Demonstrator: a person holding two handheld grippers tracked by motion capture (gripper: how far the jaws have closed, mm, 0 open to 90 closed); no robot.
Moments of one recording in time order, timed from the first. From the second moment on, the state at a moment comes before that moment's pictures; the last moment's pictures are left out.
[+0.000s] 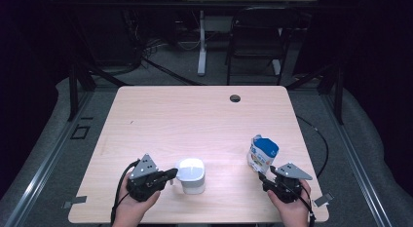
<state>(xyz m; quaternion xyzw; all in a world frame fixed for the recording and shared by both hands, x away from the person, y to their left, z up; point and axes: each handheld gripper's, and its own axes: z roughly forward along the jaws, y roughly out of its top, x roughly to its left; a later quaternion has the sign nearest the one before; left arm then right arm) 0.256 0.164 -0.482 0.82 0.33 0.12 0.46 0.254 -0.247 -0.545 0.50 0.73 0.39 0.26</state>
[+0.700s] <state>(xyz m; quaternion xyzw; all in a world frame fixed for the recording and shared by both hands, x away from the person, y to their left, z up) 0.281 0.227 -0.502 0.77 0.42 0.12 0.46 0.256 -0.245 -0.549 0.50 0.74 0.38 0.25</state>
